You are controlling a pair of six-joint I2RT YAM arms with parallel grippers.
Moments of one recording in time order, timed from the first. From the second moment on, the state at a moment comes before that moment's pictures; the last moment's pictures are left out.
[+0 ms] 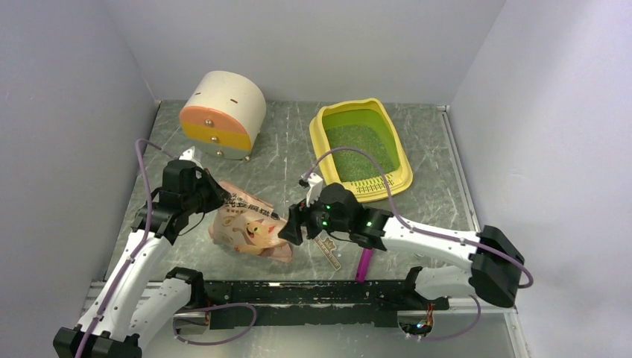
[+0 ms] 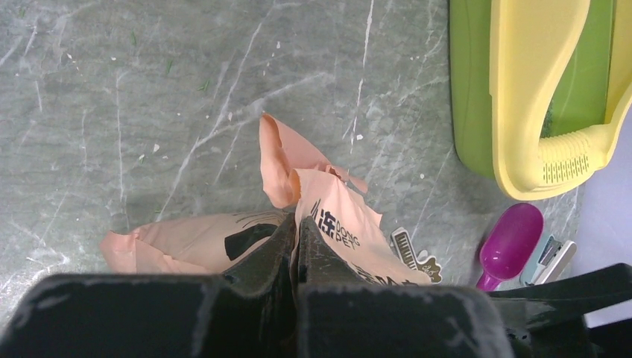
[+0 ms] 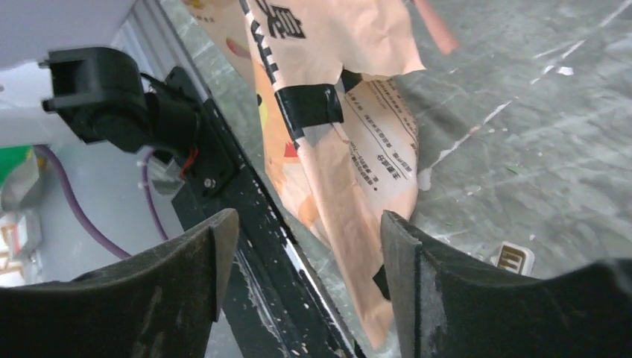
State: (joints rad) left arm -0.23 0.80 0.76 -0.62 0.07 -0.65; right arm 1.04 1.21 0.73 0.04 -0.15 0.50
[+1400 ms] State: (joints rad) left arm -0.03 1.25 0.90 -0.54 0.84 -0.29; right arm 1.05 1.20 0.66 0.18 -0.23 -0.30
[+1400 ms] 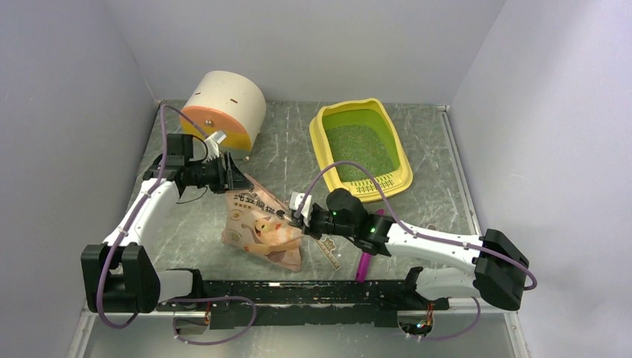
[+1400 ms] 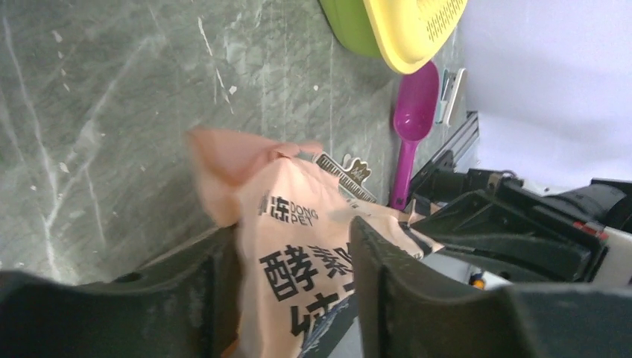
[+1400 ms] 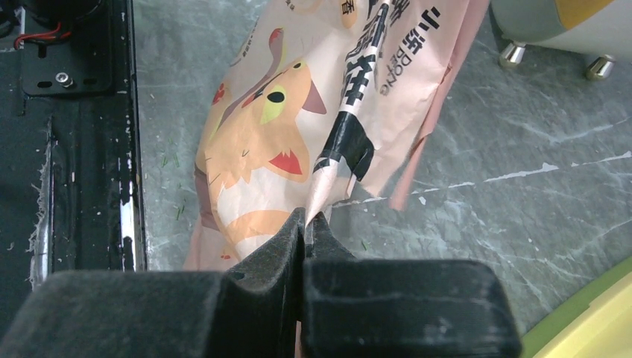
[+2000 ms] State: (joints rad) left arm -0.01 1.02 0.66 -0.21 0.87 -0.38; right arm 1.05 1.19 0.76 0.14 -0.11 -0.08
